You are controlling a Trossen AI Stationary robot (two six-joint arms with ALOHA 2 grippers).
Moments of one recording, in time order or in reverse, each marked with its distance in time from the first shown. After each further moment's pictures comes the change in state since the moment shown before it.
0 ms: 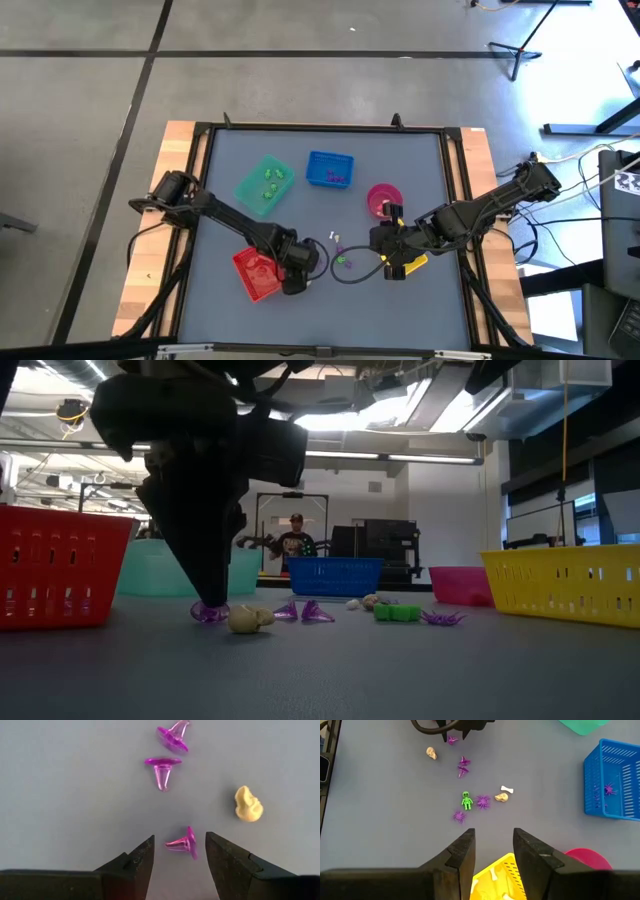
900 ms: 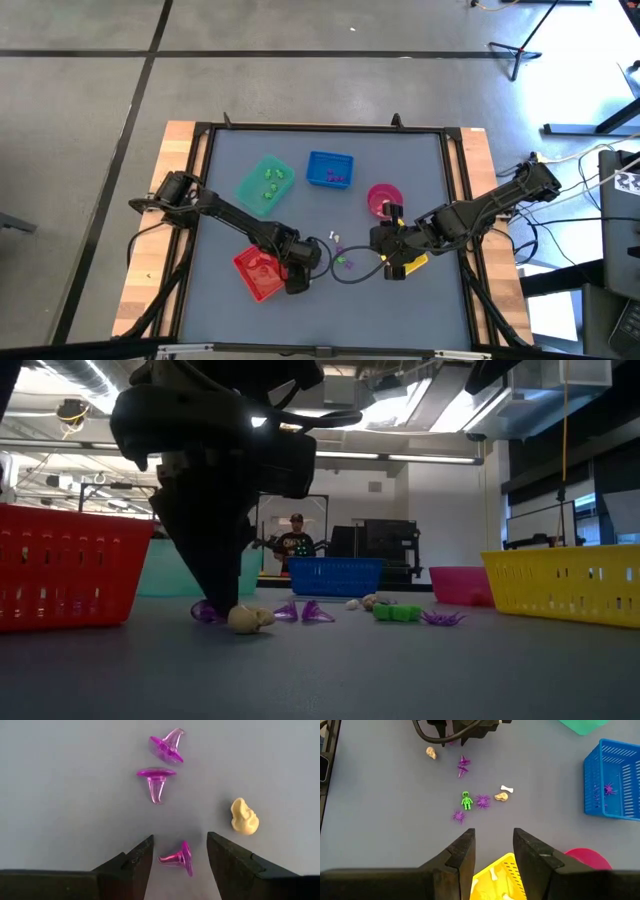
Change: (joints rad) left arm 0.017 0.028 -0.014 0.039 0.072 0.000; right arm 0.000 0.000 0.000 -0.001 0.000 0.000
